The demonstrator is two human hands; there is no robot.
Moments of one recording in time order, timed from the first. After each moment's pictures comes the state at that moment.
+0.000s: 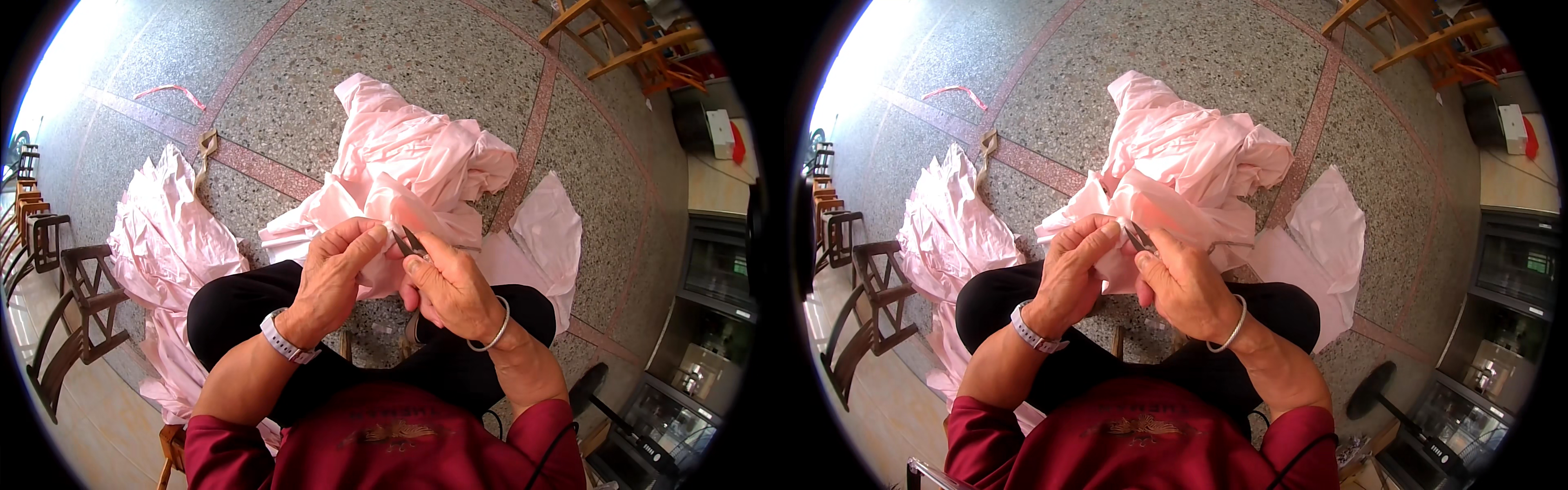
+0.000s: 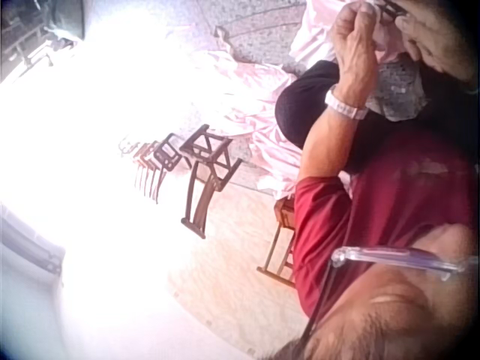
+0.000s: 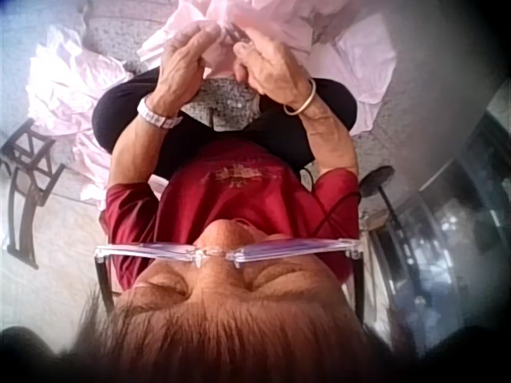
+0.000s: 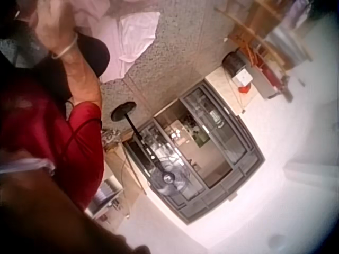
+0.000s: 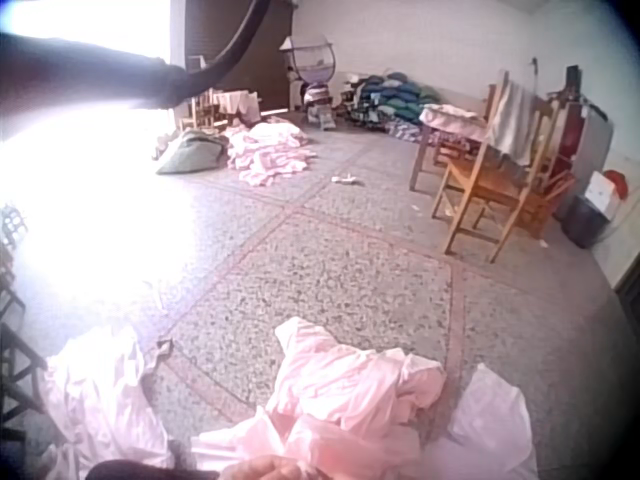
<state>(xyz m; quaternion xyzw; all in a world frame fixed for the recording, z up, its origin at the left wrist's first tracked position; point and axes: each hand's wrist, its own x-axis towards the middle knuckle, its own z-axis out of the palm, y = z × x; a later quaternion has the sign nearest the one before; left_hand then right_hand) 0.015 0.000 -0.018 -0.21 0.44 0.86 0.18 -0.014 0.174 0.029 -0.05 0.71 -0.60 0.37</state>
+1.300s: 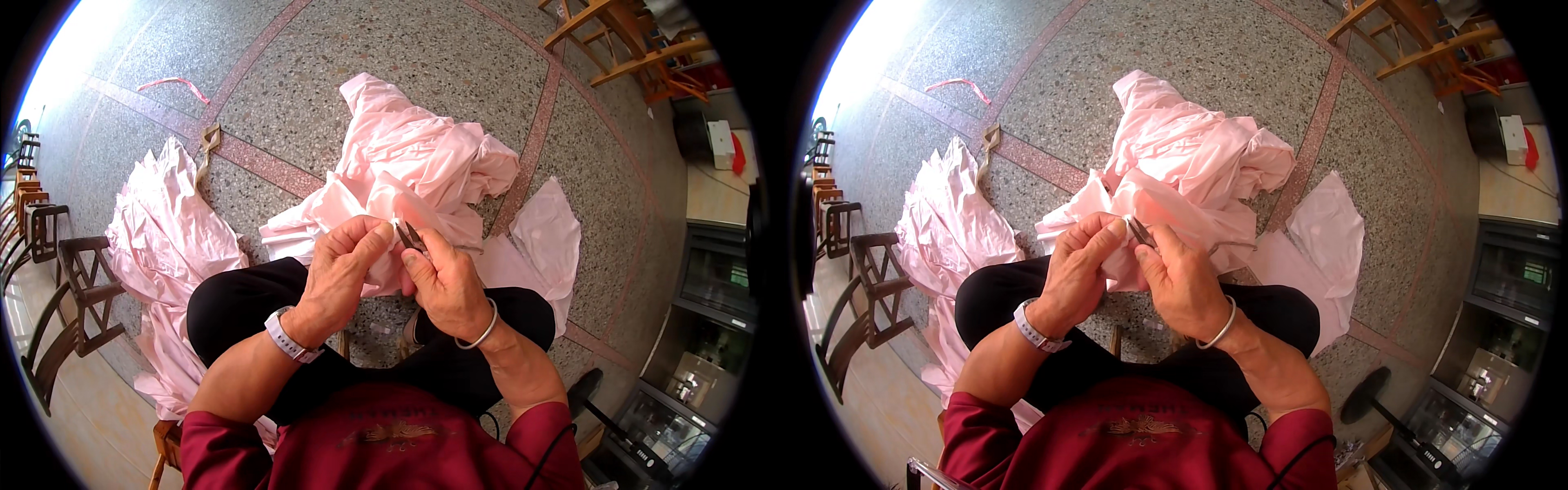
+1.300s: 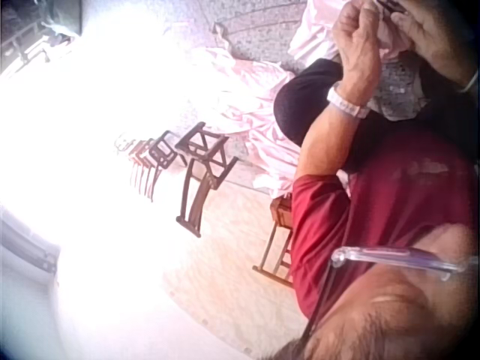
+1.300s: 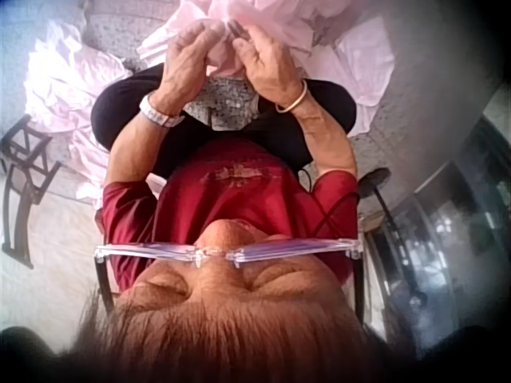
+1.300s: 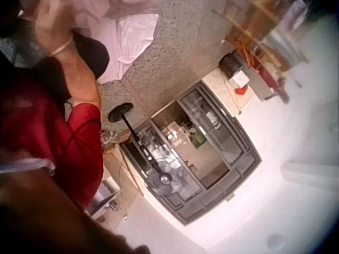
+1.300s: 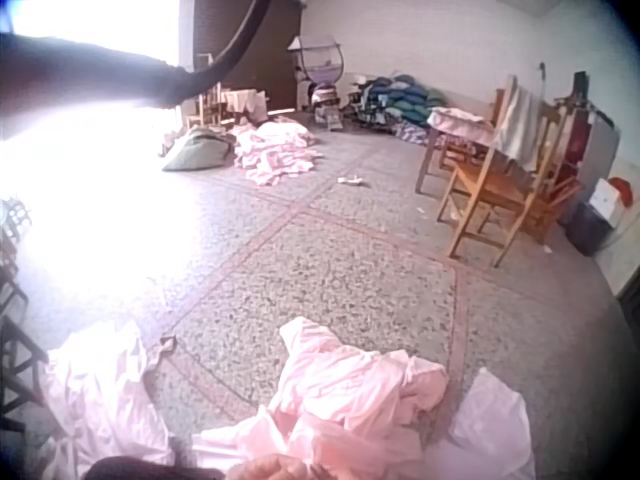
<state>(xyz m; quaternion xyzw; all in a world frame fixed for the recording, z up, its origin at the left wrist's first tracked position) 0.017 0.000 -0.019 -0.20 0.43 0.86 0.17 -0.007 0.163 0.011 -0.10 0.79 -0.56 0.24</state>
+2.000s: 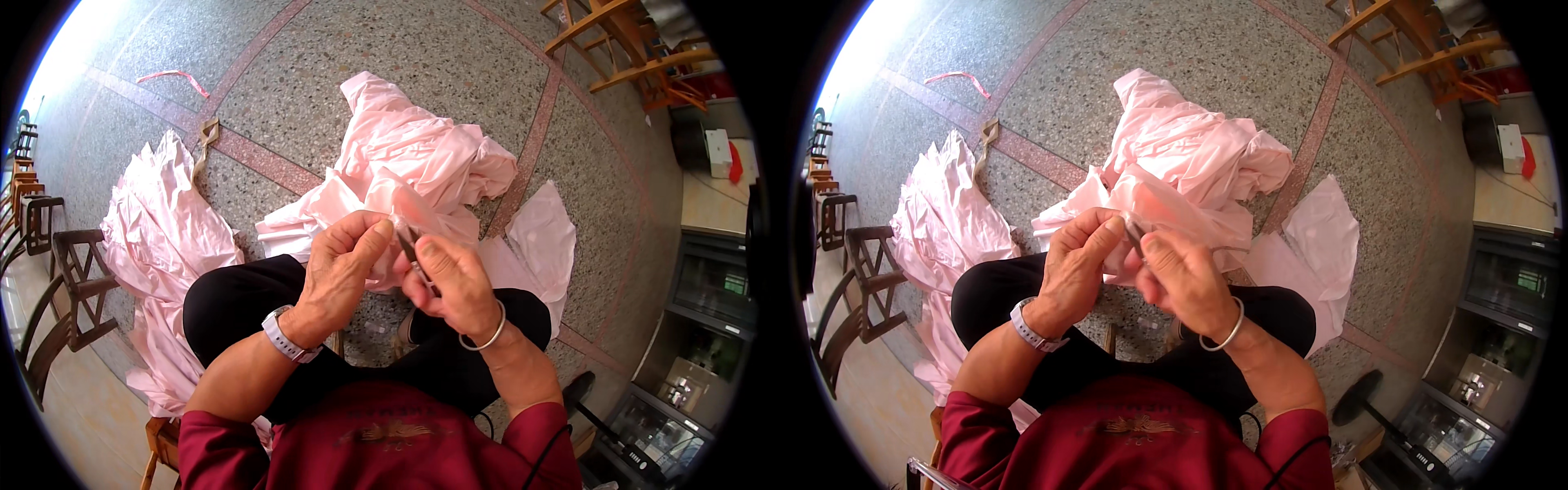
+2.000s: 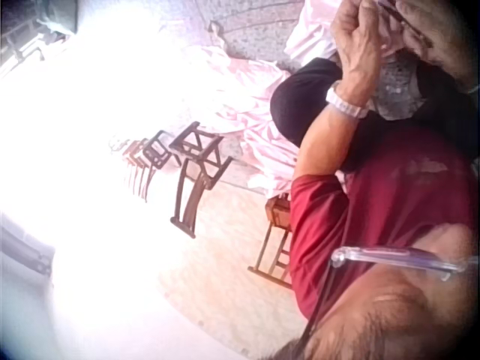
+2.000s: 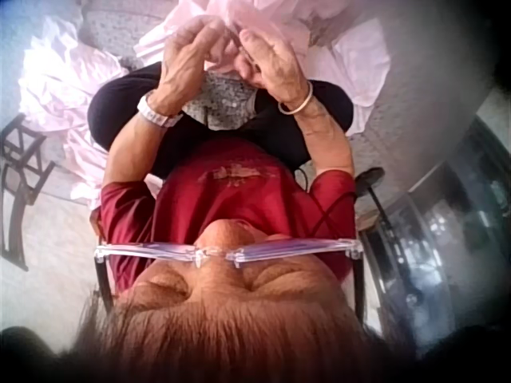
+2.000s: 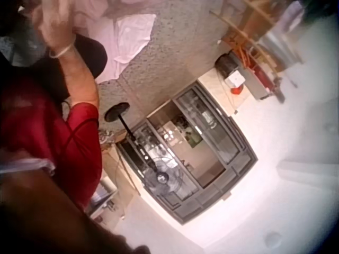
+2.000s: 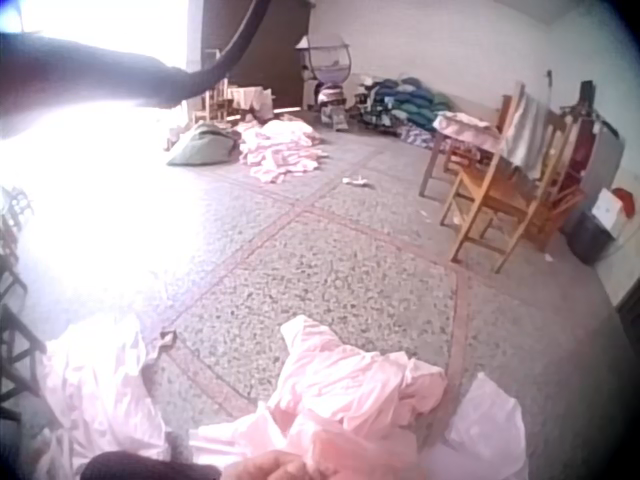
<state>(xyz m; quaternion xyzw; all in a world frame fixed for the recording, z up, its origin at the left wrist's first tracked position) 0.017 0.000 -0.008 -0.20 0.51 0.82 0.15 -0.009 0.165 0.025 0.04 0.59 -0.71 0.38</state>
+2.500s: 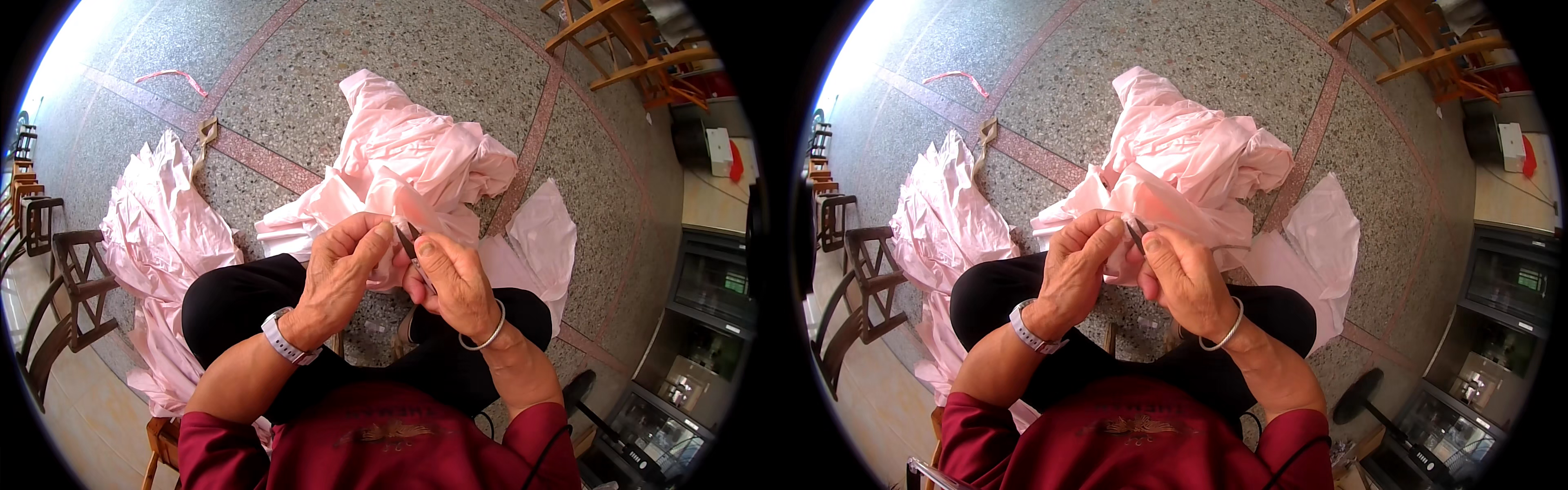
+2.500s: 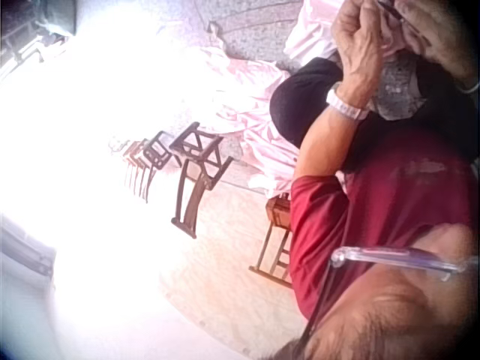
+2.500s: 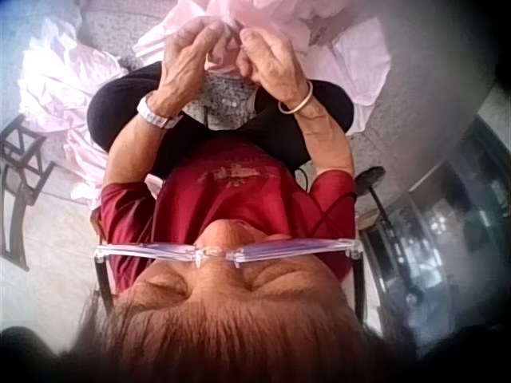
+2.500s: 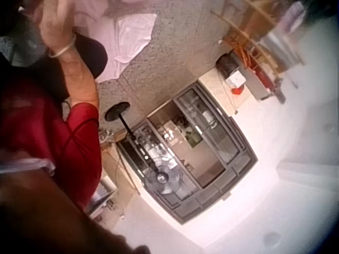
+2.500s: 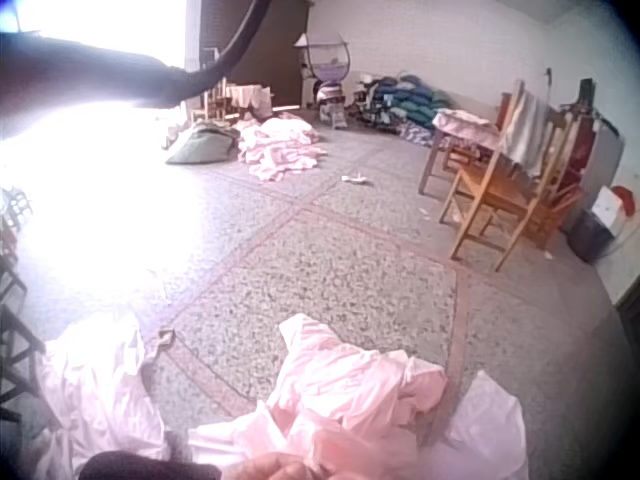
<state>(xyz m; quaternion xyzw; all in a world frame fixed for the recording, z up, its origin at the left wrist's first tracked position) 0.017 0.001 -0.010 -0.18 0.49 0.84 0.16 -0.012 0.169 0.021 -0.01 0.67 -0.65 0.35</state>
